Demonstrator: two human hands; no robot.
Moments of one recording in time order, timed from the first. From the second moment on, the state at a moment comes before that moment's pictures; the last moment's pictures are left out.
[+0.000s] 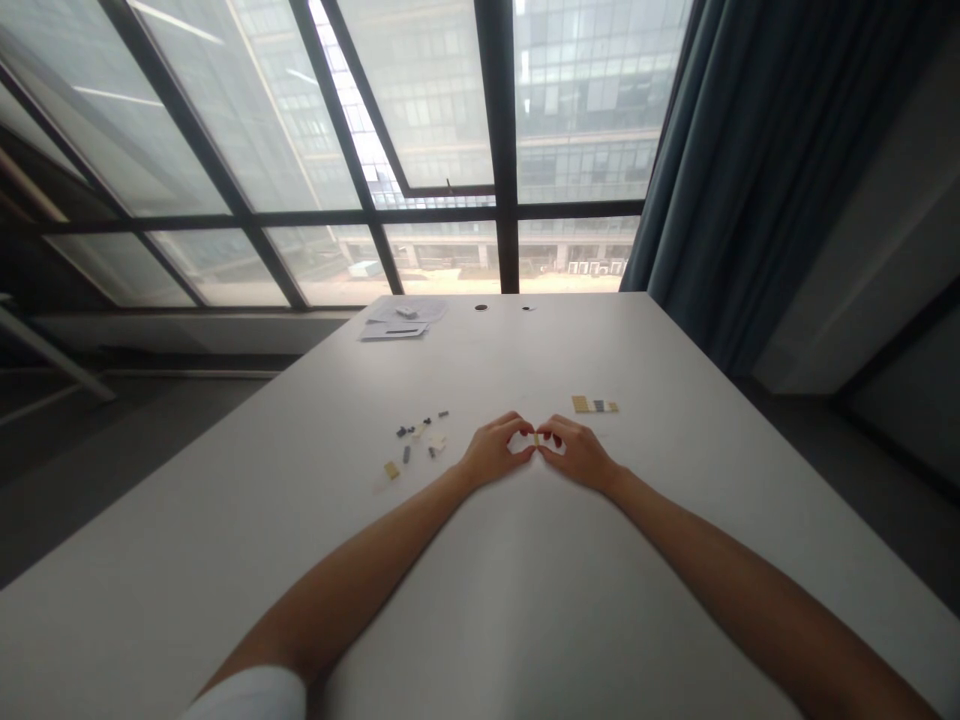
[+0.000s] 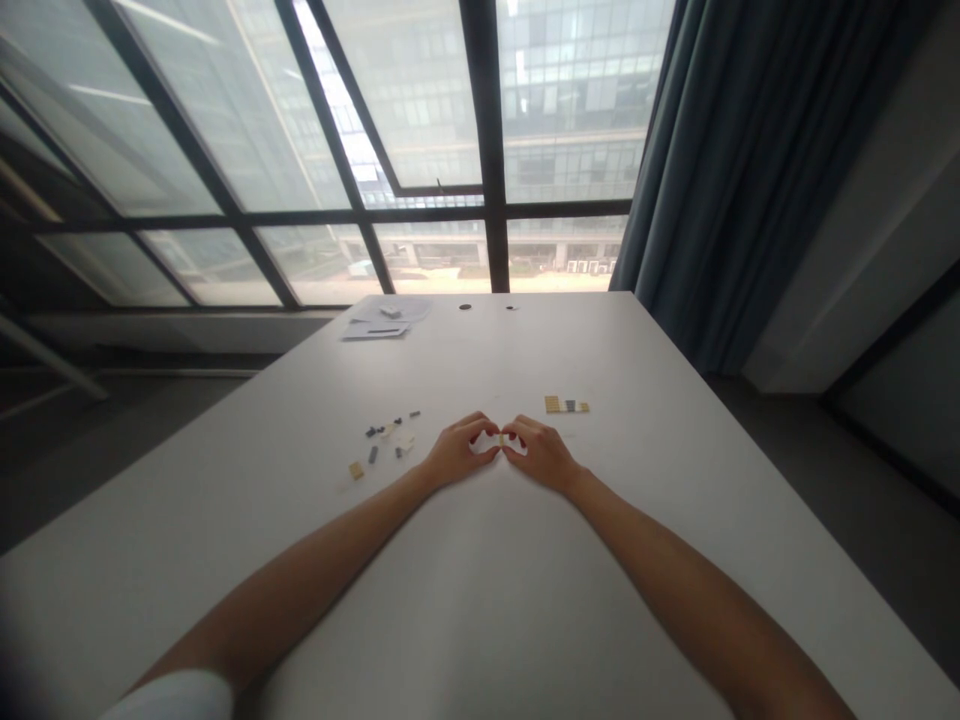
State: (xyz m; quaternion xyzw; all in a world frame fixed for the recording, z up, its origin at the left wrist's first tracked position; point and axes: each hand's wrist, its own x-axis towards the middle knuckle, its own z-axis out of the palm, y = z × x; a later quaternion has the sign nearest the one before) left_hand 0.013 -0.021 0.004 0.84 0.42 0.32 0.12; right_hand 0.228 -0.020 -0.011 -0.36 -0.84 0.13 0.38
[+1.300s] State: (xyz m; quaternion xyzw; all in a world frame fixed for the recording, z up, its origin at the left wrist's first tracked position) left_hand 0.012 -0.017 0.003 0.84 0.42 0.30 0.14; right_hand 0.226 -0.019 -0.012 -0.38 -0.83 0.12 0.38
